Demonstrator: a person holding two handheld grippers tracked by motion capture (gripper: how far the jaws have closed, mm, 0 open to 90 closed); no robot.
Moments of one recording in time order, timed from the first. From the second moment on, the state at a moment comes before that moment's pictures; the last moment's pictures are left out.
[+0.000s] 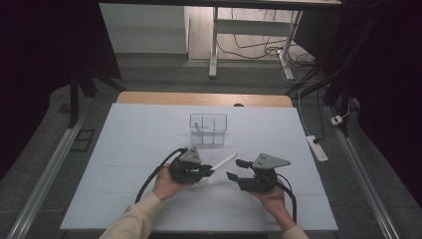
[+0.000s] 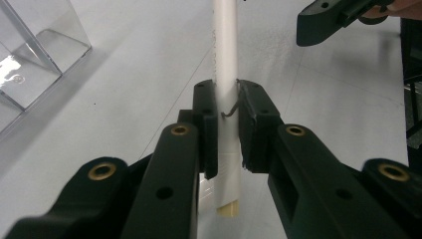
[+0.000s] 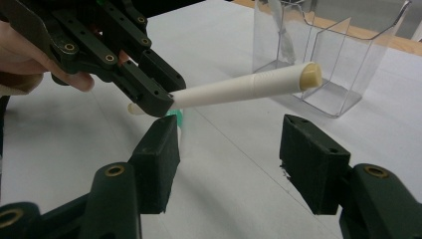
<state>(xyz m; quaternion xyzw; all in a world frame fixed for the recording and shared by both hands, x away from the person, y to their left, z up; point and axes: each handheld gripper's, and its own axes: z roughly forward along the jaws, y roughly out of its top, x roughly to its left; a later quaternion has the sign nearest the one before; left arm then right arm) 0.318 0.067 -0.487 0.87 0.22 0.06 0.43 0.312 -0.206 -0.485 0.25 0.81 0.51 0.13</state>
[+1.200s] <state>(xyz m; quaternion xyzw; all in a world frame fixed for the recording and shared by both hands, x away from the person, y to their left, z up) 0.313 0.054 -0.488 0.88 0.19 0.05 0.43 0.318 -0.199 -0.486 0.27 0.80 0.52 0.12</state>
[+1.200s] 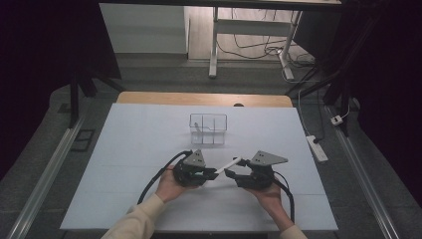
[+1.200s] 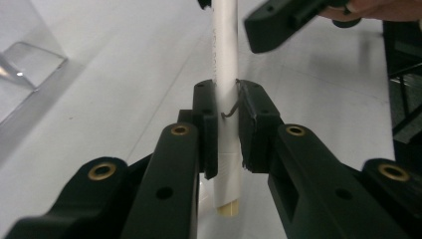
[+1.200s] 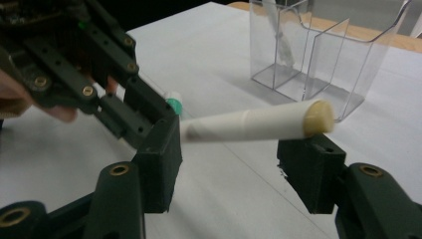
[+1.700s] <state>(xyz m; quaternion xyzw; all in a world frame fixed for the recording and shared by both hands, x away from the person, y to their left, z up) 0.309 0.047 -0.488 0.89 0.17 0.05 0.41 0.317 -0.206 -0.476 0.26 0.77 0.57 0.07</state>
